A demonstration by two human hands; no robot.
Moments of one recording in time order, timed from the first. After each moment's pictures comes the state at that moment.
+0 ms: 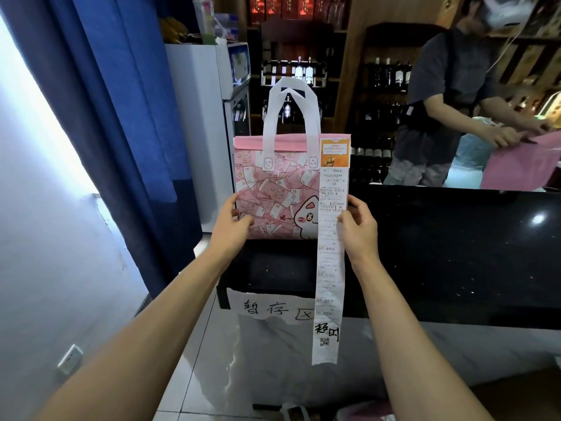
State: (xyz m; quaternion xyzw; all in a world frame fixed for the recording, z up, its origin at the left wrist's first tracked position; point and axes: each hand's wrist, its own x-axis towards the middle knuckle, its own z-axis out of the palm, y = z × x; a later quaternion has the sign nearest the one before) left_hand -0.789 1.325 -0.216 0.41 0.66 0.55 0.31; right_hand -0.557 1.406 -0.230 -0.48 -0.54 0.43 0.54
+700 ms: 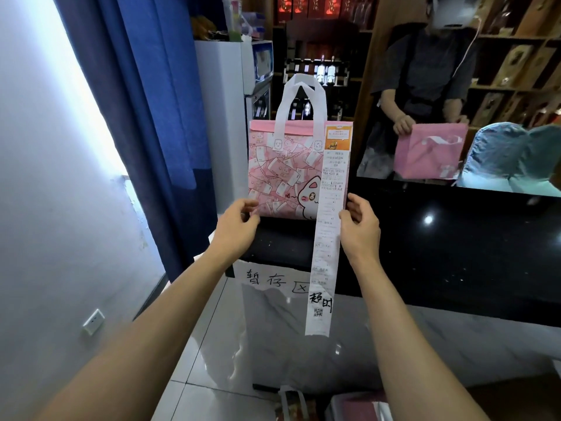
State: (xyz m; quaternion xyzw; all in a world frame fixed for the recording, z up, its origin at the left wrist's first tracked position) left_hand -0.750 1.255 -0.214 0.46 0.72 0.48 0.20; right_hand -0.536 1.358 -0.231 -0.48 -0.59 0.38 0.53
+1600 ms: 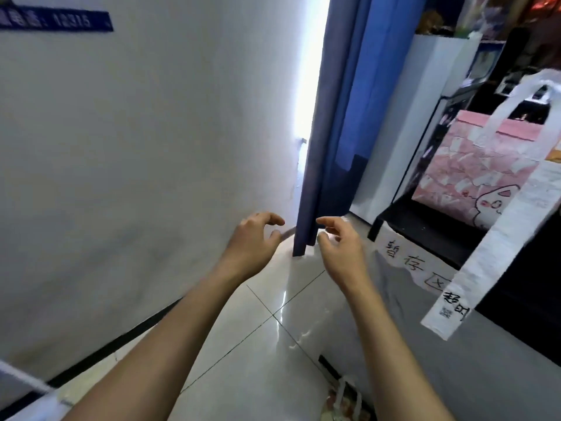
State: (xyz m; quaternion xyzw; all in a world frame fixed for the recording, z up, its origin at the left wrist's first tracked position) left_hand -0.745 0.937 -0.237 0.29 0.86 0.41 0.02; right_hand -0.664 1.111 -0.273 -0.21 -0.82 0.45 0.29
